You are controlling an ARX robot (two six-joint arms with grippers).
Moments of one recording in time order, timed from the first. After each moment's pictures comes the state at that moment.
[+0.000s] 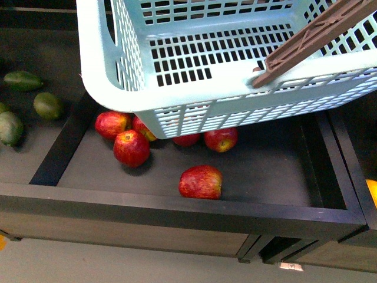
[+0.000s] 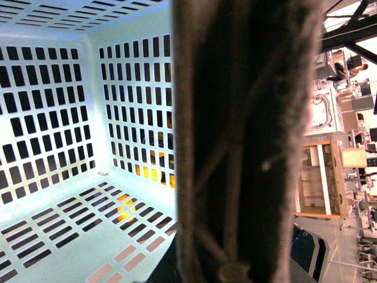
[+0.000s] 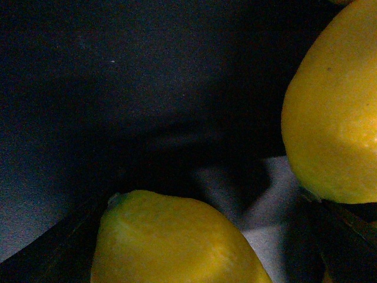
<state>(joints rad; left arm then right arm) -0.62 1.91 1.70 -0.23 0.32 -0.90 -0.39 2.88 2.03 -0.06 0.08 -0.21</state>
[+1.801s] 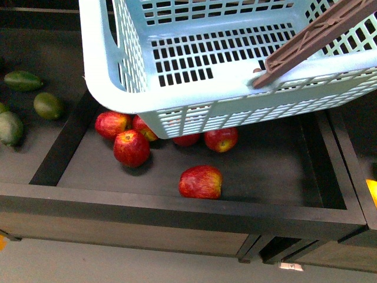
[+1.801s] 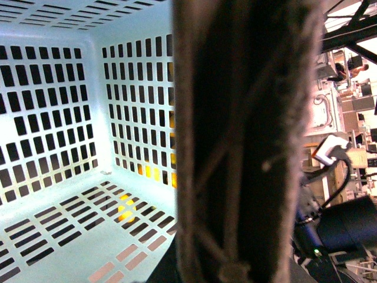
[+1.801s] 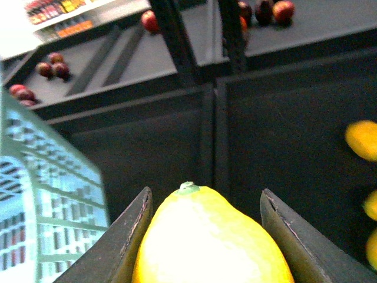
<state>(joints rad) -0.62 1.91 1.70 -0.23 0.31 -0.90 -0.33 1.71 0.98 0.54 -0.44 0.17</state>
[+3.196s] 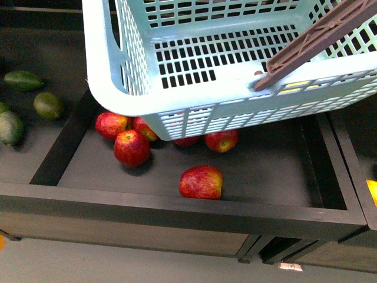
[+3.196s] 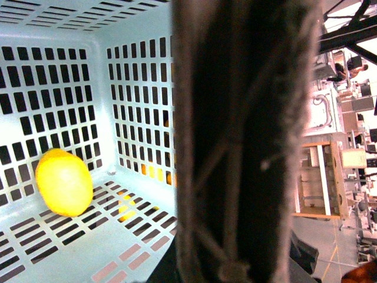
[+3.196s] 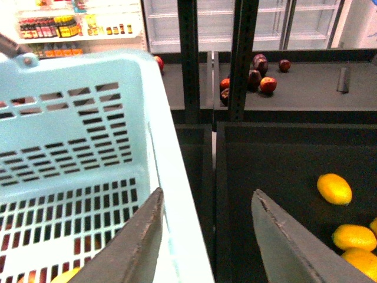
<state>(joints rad) -0.62 1.91 1.70 -0.23 0.32 -0.90 -0.08 1.27 0.42 0.84 -0.08 0.02</state>
